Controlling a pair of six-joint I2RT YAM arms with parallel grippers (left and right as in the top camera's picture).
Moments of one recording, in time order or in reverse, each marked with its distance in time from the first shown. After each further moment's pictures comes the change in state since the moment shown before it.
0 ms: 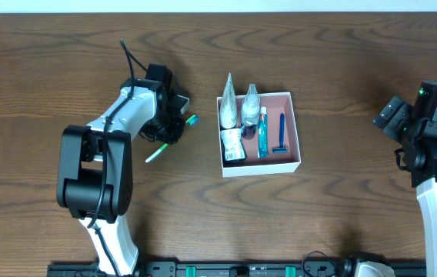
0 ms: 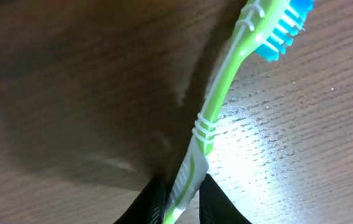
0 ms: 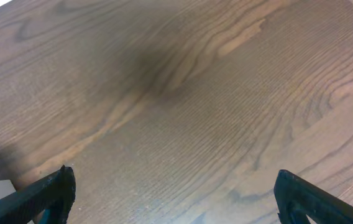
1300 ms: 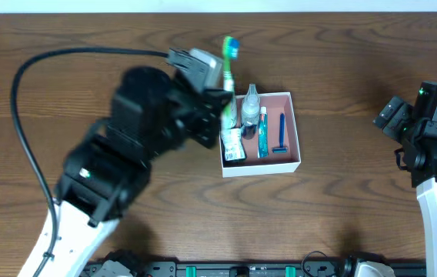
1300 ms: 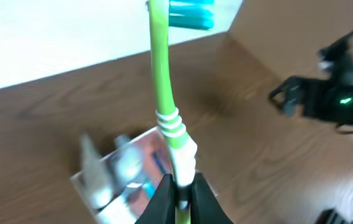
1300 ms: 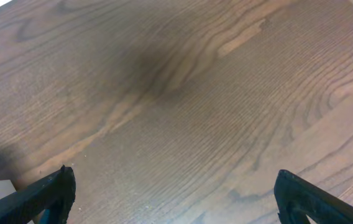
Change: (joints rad) left arm -0.410 -0.825 0.134 0.163 0.106 -0.426; right arm 0.000 0.000 0.000 0.000 0.000 0.000
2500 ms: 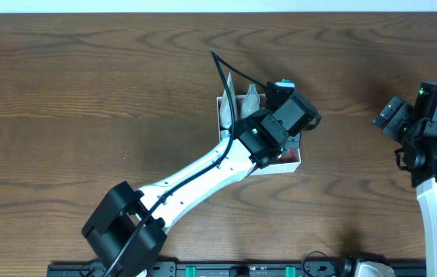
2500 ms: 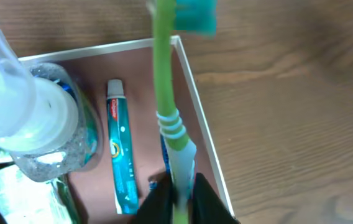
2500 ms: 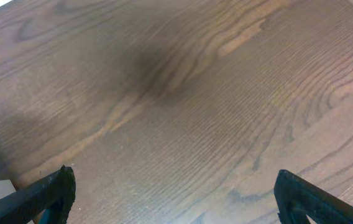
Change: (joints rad) left arm -0.329 0.631 -0.002 0.165 -0.457 -0.485; right arm 0.000 0.000 0.000 0.000 0.000 0.000
